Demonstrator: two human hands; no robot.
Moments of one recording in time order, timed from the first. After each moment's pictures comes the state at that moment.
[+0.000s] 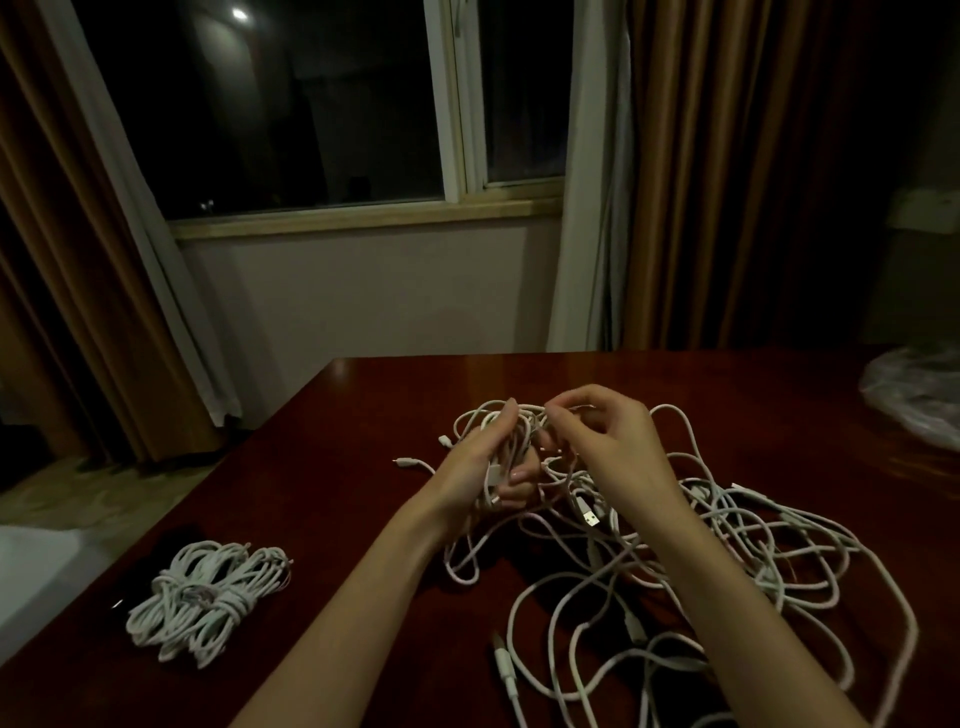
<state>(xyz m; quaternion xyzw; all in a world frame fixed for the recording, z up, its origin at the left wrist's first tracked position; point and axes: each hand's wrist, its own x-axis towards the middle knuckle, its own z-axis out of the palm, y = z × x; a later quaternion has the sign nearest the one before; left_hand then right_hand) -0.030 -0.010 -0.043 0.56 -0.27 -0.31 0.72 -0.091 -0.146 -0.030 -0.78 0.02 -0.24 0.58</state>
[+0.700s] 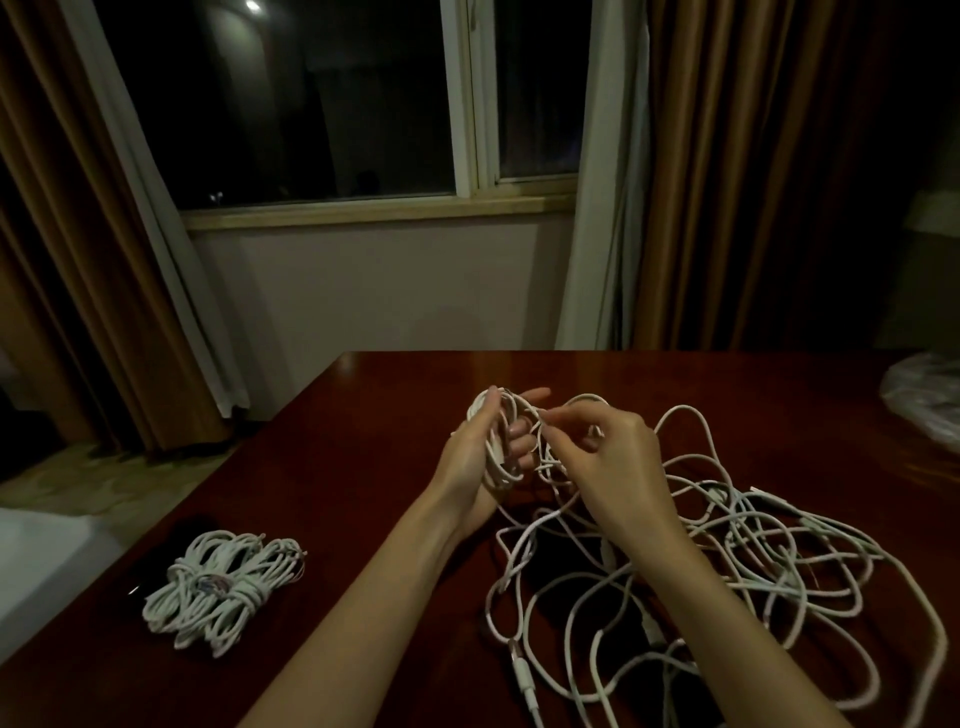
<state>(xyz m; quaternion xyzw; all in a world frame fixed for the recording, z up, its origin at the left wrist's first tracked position) -0.019 -0.013 -0.049 0.46 -0.15 -0.23 0.85 -0.088 -0.129 -0.042 -0.84 0.01 -0.30 0.45</state>
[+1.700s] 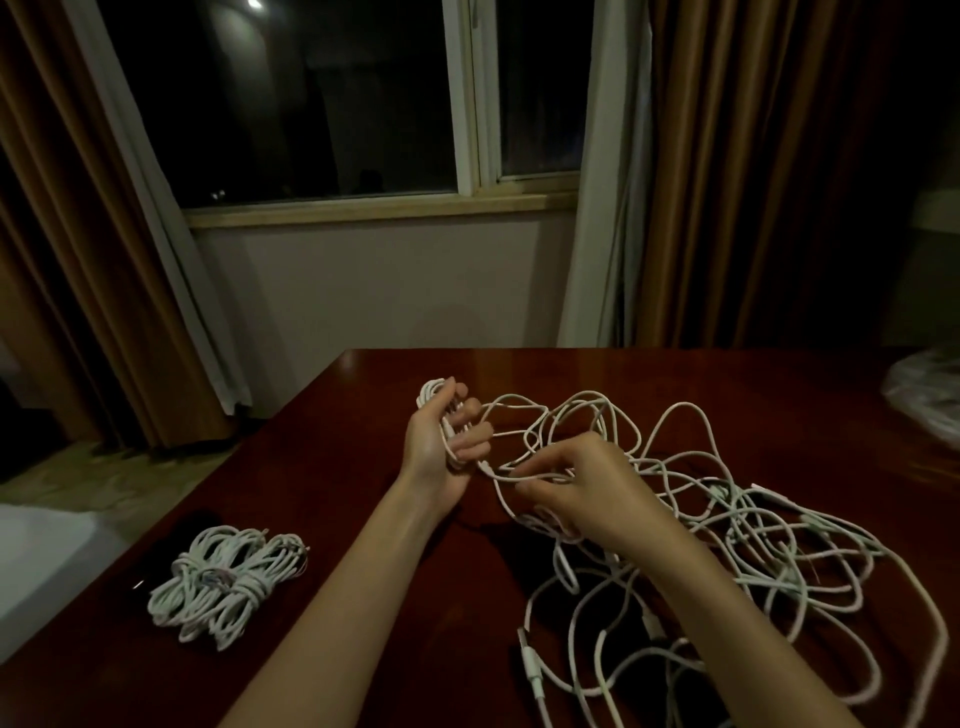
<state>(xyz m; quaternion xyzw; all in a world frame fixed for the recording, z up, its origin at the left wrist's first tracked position) -0.004 0.010 -0.043 0.36 -0.07 -0.18 0.91 -0.093 -0.129 -0.042 -0.90 -0.06 -0.09 0.42</state>
